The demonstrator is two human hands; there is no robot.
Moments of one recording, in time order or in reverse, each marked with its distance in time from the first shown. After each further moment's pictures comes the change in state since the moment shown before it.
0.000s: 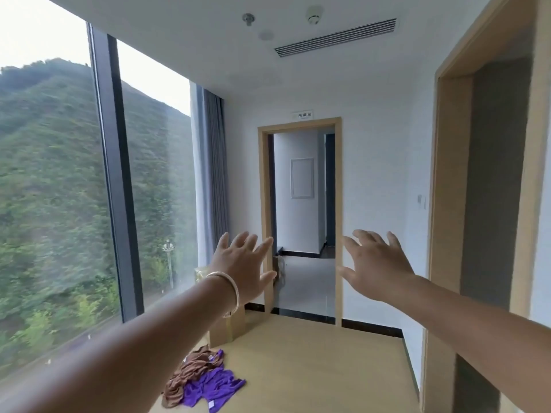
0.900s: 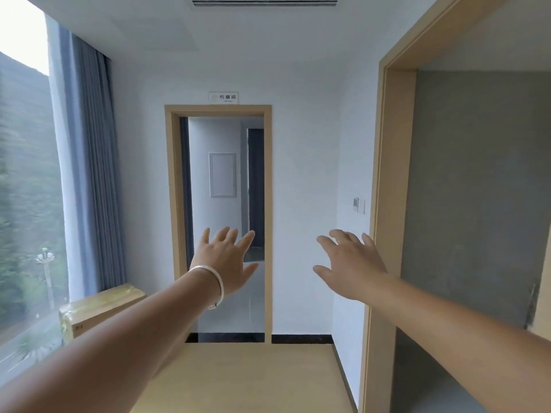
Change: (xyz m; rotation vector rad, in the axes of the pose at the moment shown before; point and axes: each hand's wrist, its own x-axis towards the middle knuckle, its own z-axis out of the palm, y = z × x) left_hand 0.345 0.022 0.239 -0.144 0.043 0.166; right_hand 0.251 0.111 0.183 -0.123 -0.062 0.223
